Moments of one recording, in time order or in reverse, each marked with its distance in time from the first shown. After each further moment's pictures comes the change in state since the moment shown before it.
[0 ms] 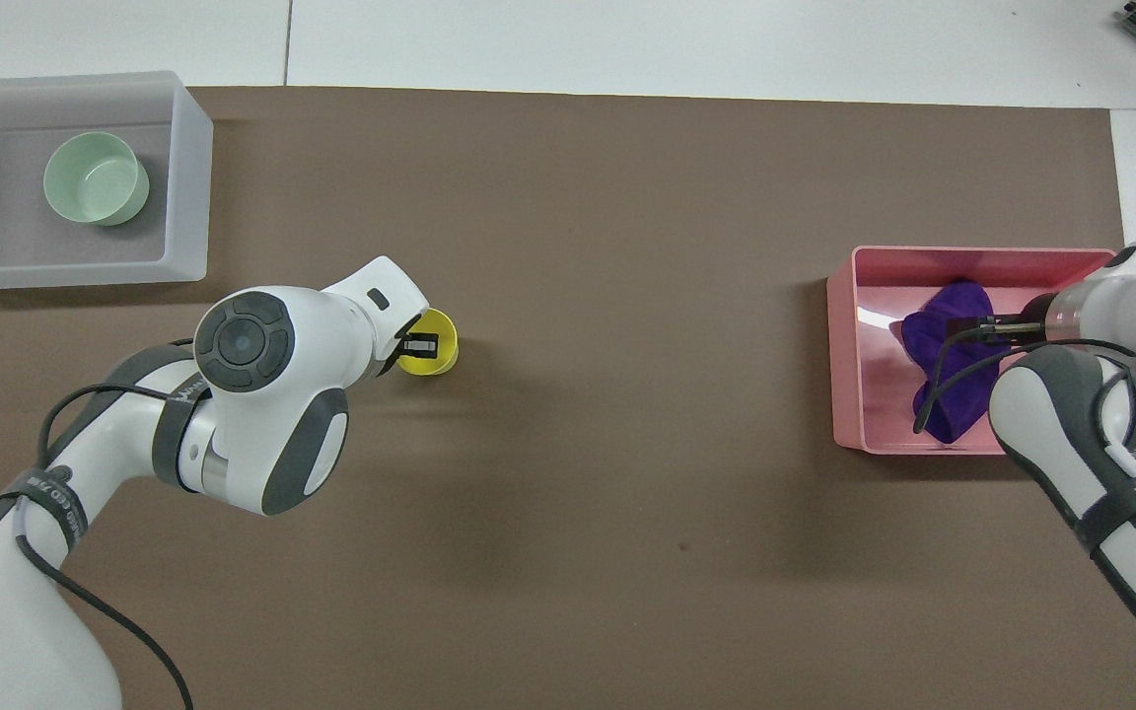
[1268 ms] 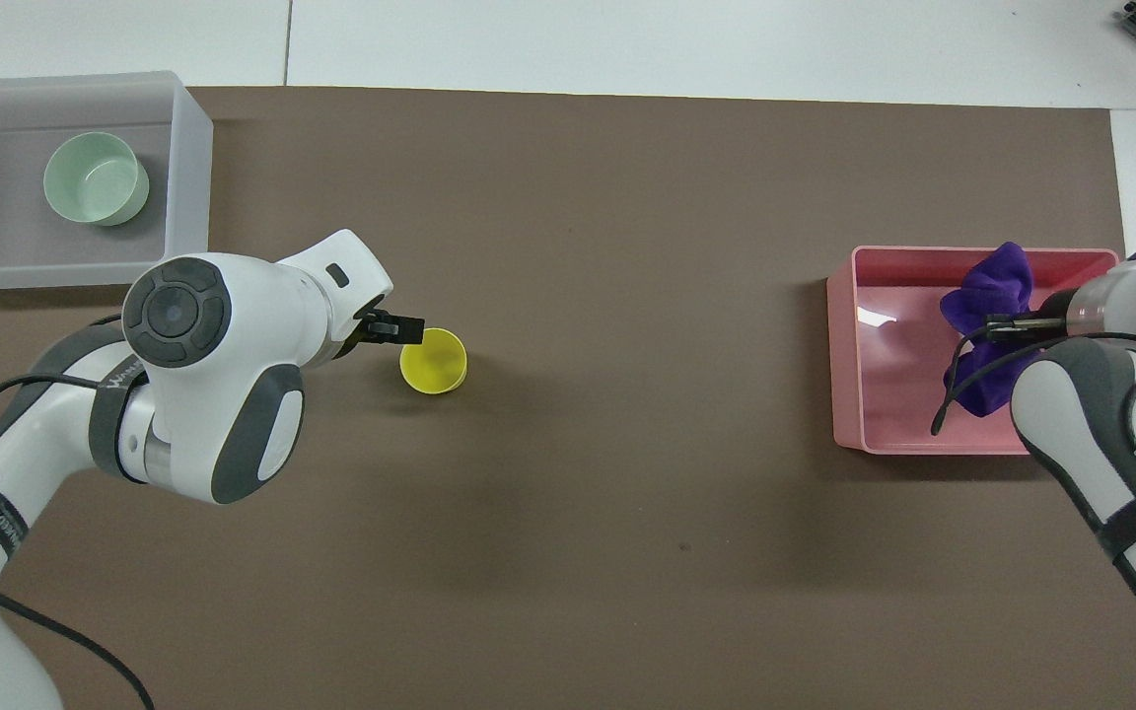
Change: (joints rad) left arm 0.044 -0.039 -0.020 0.026 0.000 -0.079 0.110; right arm -0.003 -0.022 -0.008 -0.002 0.000 -0.045 0.000
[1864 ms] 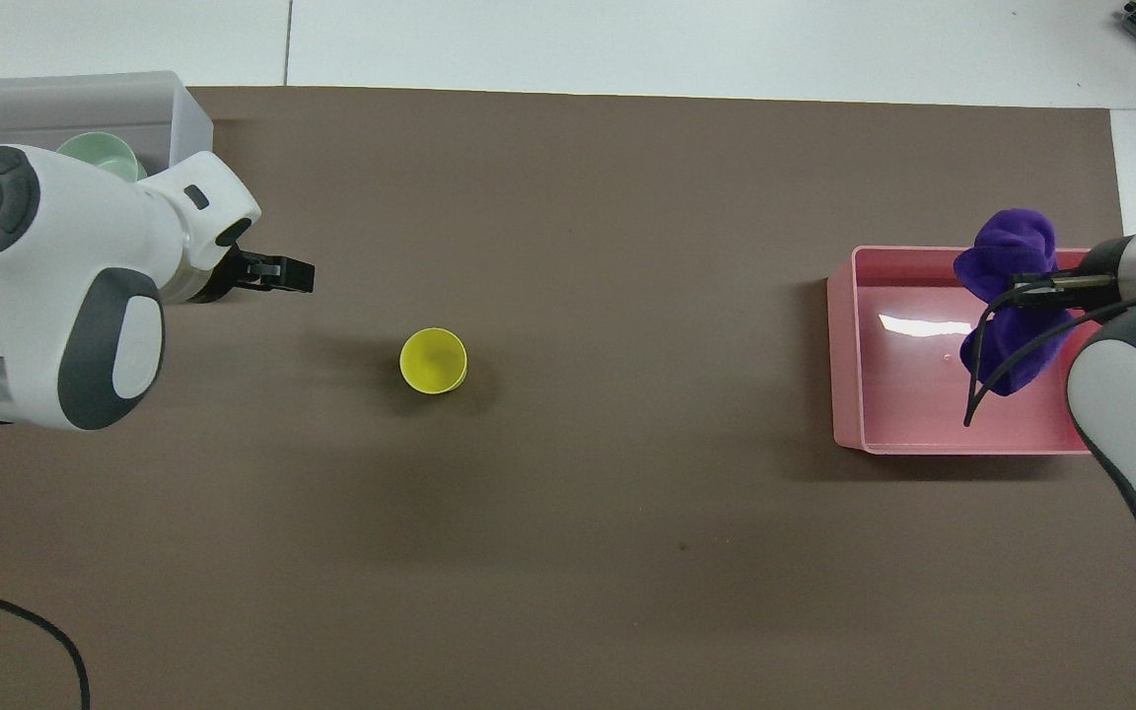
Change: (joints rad) left arm 0.138 0.026 0.000 0.172 0.000 -0.213 0.121; right arm 0.061 -0.093 0.000 0.168 0.000 -0.232 0.035
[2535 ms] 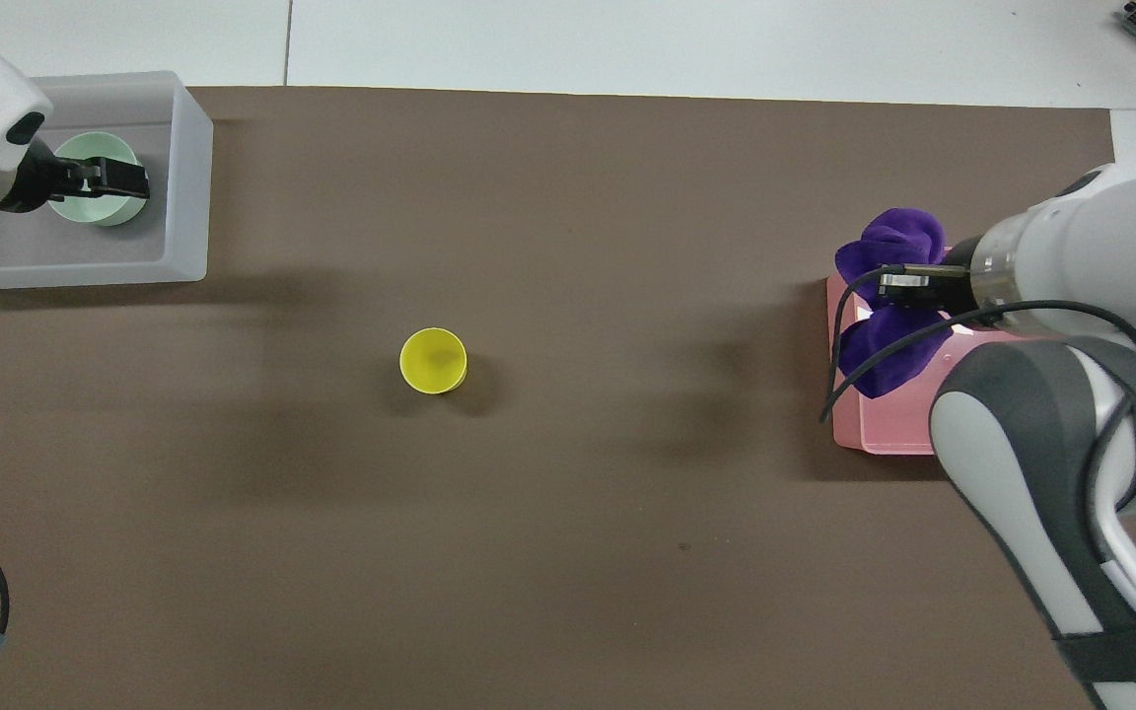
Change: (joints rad) left arm 0.264 0.164 0.002 0.265 0.000 -0.005 0.141; right arm 0.219 -0.040 0.002 0.060 0.000 -0.105 0.324
